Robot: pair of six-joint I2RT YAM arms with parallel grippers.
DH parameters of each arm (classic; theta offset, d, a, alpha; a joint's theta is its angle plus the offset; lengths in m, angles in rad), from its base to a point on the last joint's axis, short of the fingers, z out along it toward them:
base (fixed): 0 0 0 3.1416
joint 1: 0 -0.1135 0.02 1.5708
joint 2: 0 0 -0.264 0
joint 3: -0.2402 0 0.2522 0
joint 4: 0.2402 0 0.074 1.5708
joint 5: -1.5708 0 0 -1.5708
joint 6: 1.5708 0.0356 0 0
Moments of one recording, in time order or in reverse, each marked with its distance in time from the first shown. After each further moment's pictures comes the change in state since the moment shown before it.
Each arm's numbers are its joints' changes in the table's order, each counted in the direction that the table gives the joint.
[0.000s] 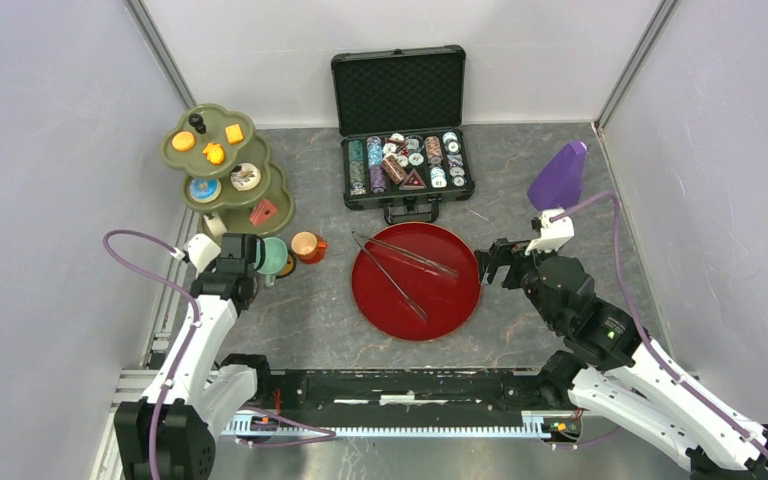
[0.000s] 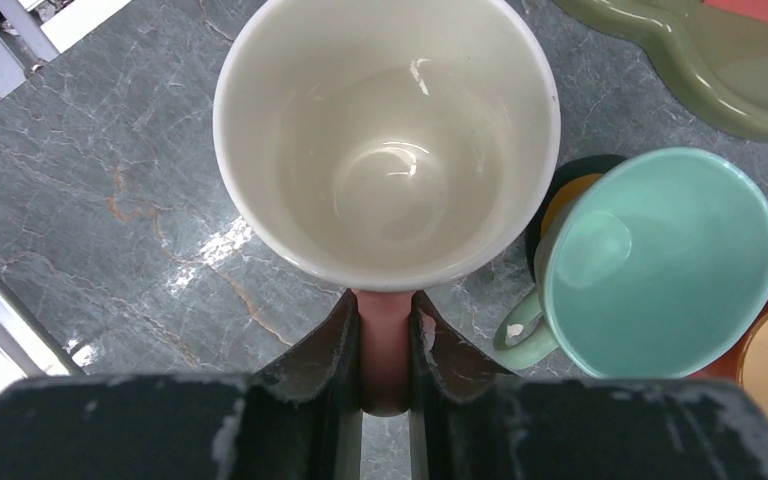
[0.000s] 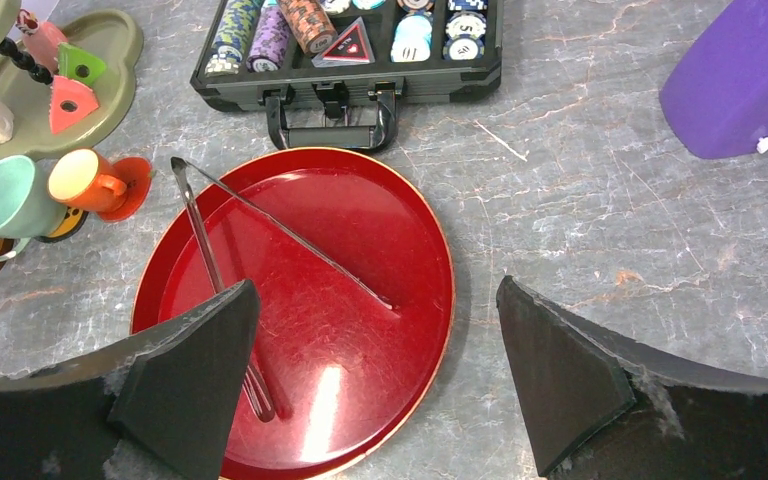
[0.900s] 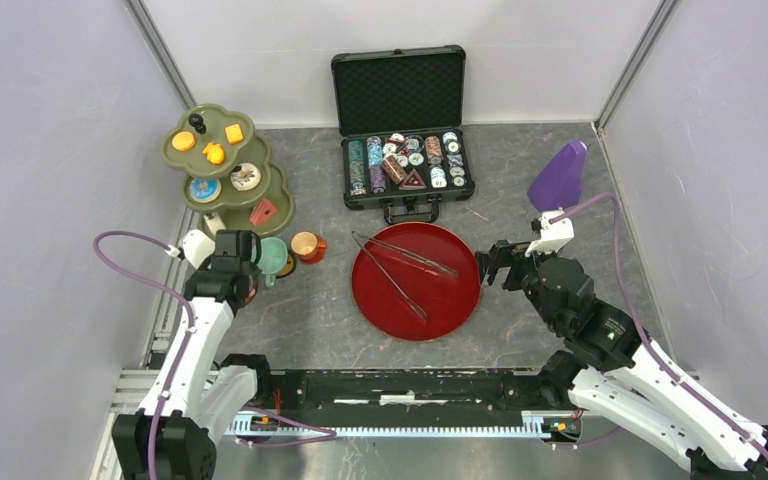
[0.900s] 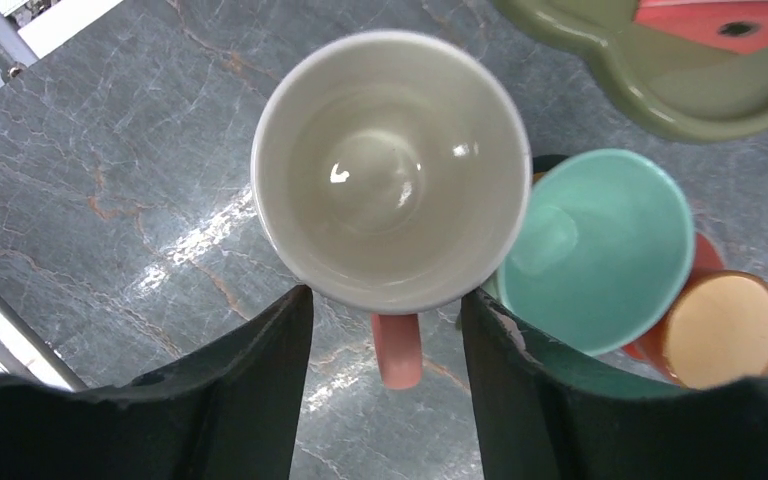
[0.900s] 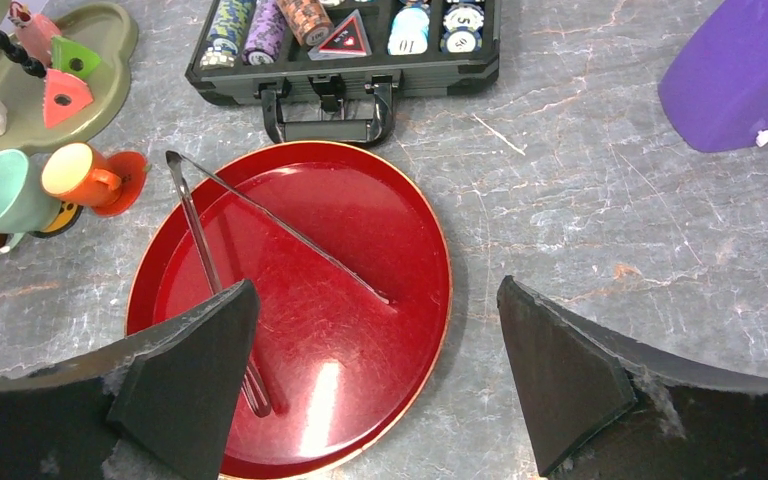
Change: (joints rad) left arm -0.006 -0.027 -0.037 0.021 -0.039 -0.015; right arm 0.000 -0.010 0.012 0.003 0.003 0.003
